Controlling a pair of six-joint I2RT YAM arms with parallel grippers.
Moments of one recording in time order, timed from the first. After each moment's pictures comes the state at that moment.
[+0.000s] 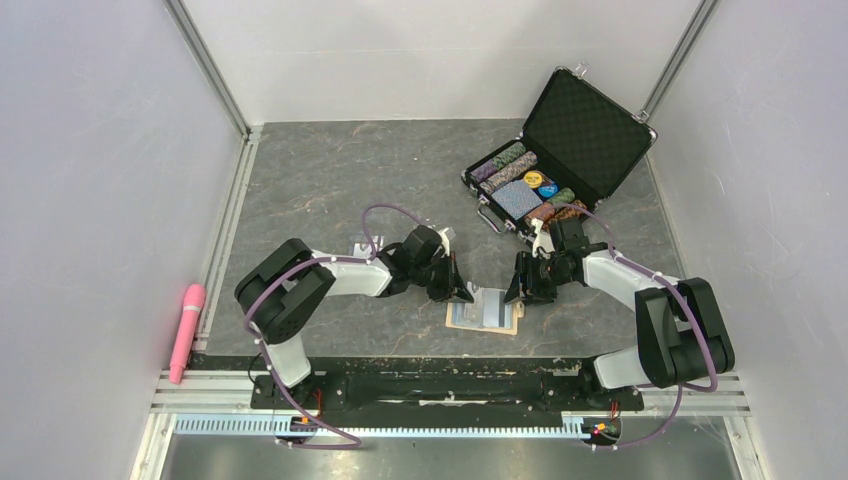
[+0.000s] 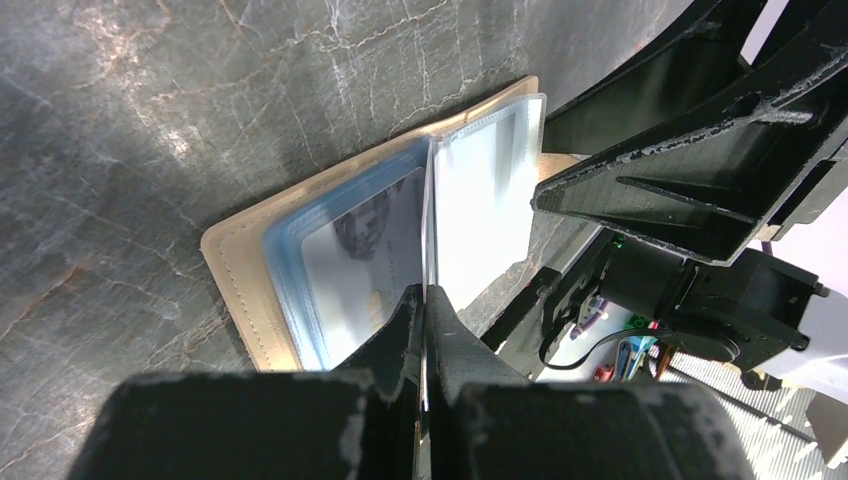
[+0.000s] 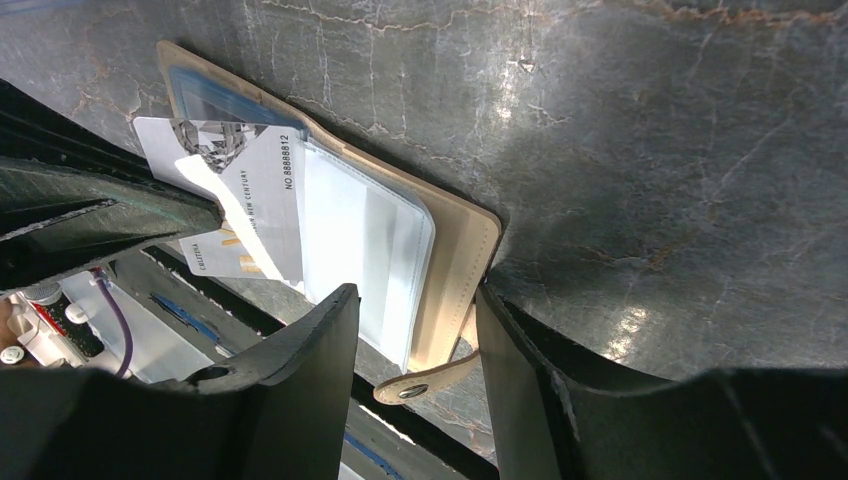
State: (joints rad) left arm -0.82 1.77 0.83 0.19 0.43 -0.92; right arm 0.21 1.41 0.62 -0.44 -0.52 0.28
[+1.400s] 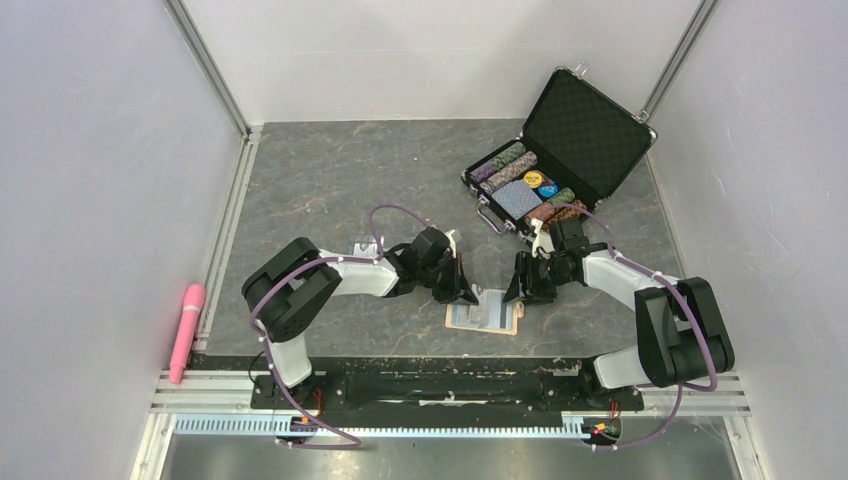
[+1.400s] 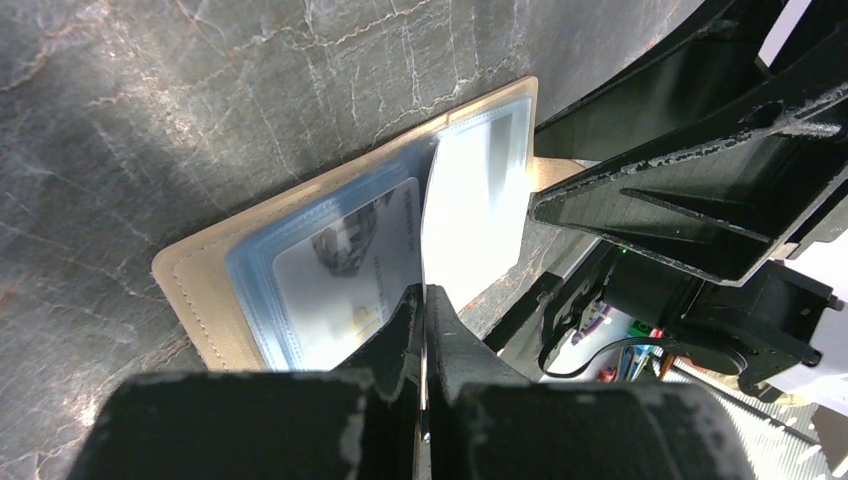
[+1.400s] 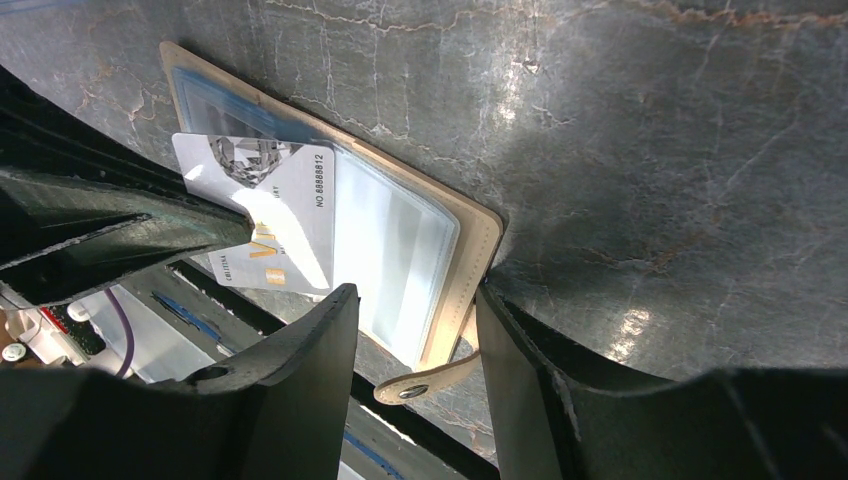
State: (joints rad) left arm -0.86 1.80 0.87 0.15 0.40 -0.93; right arm 0.21 1.42 0.62 -0.43 -0.53 0.28
